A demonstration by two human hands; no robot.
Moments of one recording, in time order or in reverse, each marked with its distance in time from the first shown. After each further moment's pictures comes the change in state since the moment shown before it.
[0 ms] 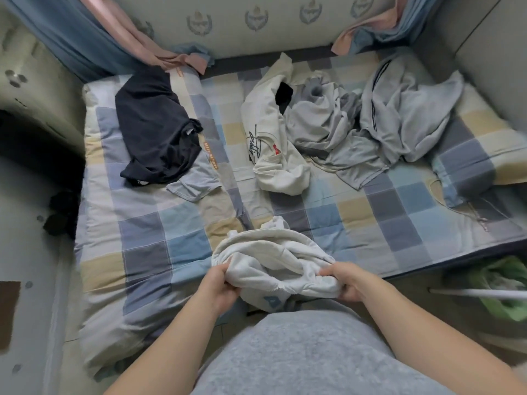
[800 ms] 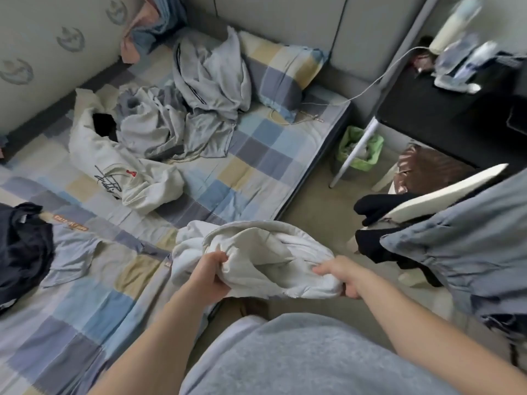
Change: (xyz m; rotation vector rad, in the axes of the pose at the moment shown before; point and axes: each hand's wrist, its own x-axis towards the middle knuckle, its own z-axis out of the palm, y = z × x) left_hand -0.058 -0.171 0.080 0.872 -0.294 -0.138; right_hand -0.069 0.285 -0.131 0.464 0.221 -0.034
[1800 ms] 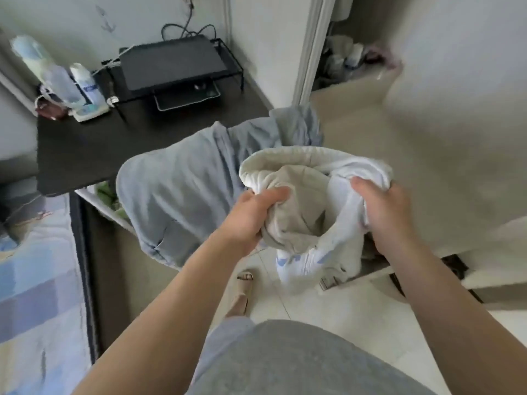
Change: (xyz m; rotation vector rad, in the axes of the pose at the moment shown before) left_hand -0.137 -0.356 0.522 1.122 -1.088 0.022; right_hand -0.225 0.302 -0.397 1.035 1.254 -0.459
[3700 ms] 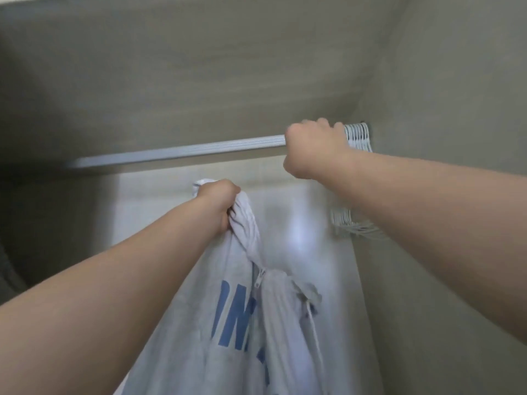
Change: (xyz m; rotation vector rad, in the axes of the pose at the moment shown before) left_hand 0.184 0.621 0.644 0.267 -0.841 0.687; right_hand 0.200 -0.675 -0.315 -1.358 1.557 -0.479
